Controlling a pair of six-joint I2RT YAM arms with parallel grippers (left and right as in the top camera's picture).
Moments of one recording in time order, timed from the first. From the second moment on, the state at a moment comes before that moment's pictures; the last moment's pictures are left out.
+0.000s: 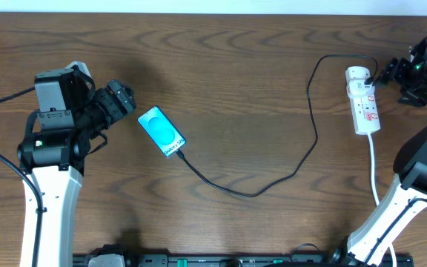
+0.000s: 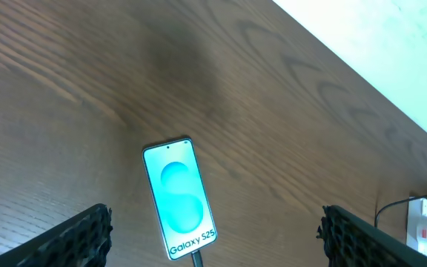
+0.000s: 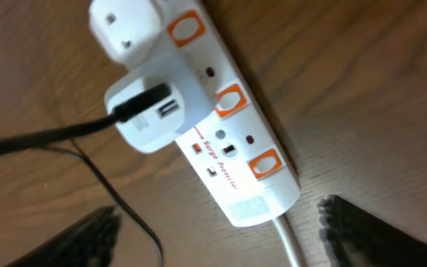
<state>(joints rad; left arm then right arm) 0.10 1.21 1.14 -0.73 0.23 -0.51 -0.44 2.27 2.15 -1.36 -0.23 0.09</state>
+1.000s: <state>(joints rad) 0.10 1.21 1.14 -0.73 0.23 -0.51 -0.56 2.27 2.15 -1.47 -0.17 0.27</state>
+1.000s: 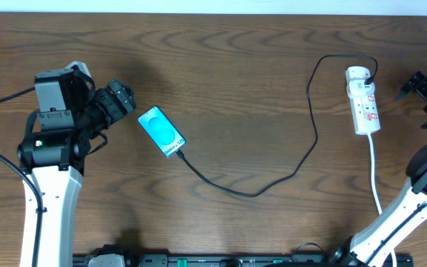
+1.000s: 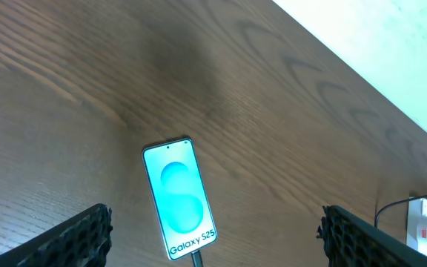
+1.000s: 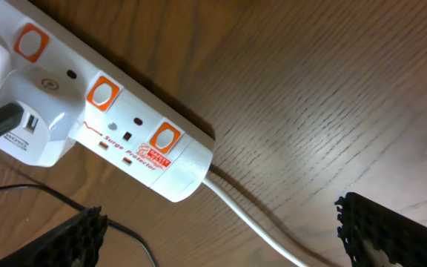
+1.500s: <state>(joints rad) 0.10 1.21 1.14 -0.73 0.23 -0.51 -0.56 2.37 2.15 -1.45 -0.25 0.26</state>
